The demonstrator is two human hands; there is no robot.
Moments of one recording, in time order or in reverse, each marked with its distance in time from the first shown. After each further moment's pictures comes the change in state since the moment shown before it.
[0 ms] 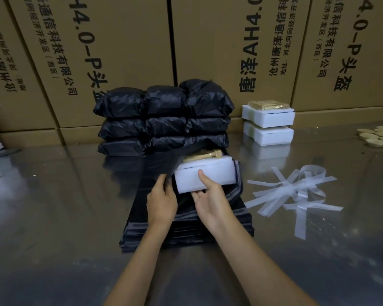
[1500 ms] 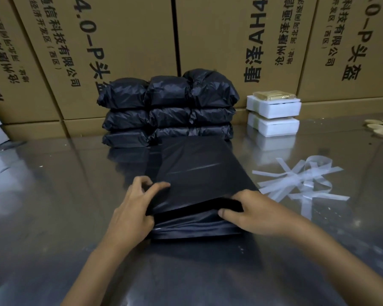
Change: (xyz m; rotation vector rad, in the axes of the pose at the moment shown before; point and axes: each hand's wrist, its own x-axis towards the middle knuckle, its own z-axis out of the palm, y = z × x) left_hand -0.023 -0.023 -0.096 0.681 -0.330 0.441; right_hand -0.076 -0.085 -0.030 -1.945 -0.400 -0.064
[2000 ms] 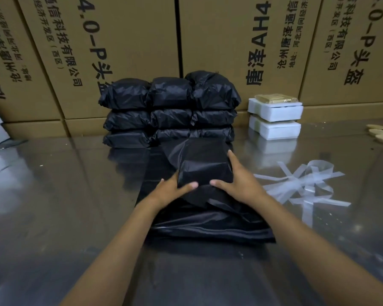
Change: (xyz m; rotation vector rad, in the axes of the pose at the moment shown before) left_hand 0.104 0.012 0.049 -0.374 -0.362 -0.142; right_hand 0.098 0.039 0.006 0.176 0.306 0.080
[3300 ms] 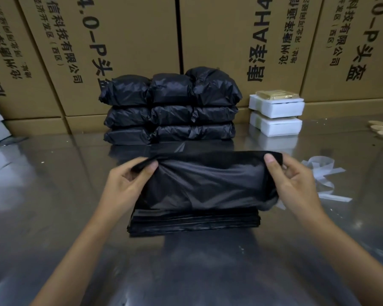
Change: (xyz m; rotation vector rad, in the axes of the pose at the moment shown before) left_hand -0.109 0.012 -0.047 -0.587 0.523 0.396; right_hand -0.084 -0.002 -0.048 0.597 0.463 -0.249
